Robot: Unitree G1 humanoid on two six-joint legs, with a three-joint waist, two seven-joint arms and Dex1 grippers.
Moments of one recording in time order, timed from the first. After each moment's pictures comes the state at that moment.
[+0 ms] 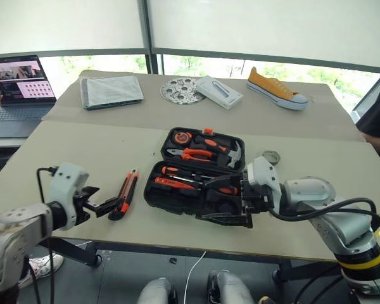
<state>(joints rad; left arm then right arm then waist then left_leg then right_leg) -0.13 0.75 0.38 -0.54 -0.58 1.31 -0.54 -0.36 -0.72 0.14 -0.50 0.57 0.57 0.99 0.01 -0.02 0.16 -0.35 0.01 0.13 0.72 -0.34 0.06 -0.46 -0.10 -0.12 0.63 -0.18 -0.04</state>
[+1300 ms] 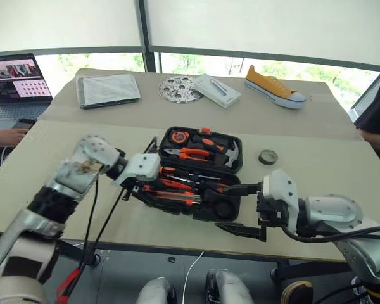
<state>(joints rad) -0.83 0.77 -0.44 0.19 -0.14 0.18 -1.59 -0.14 -0.81 0.01 -0.68 0.61 0.64 0.87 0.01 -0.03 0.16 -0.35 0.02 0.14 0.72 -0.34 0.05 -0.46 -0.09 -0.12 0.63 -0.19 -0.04</state>
